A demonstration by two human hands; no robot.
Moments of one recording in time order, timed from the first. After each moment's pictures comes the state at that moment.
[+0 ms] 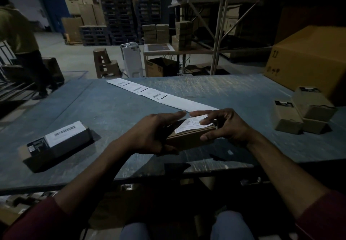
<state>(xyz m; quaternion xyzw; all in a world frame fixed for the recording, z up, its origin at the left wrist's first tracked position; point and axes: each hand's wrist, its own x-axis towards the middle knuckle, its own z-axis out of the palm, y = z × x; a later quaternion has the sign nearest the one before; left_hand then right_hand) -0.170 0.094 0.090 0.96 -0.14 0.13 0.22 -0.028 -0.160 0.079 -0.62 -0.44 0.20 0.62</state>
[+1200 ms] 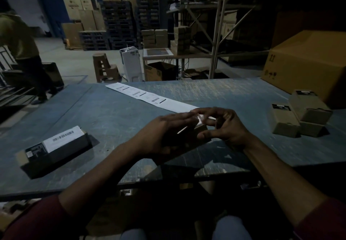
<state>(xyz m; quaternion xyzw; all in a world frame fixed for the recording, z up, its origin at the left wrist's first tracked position) -0.159 0.070 0.095 0.93 -0.24 0.20 0.19 -0.033 -0.157 0.079 -0.58 -0.46 0.15 0.65</state>
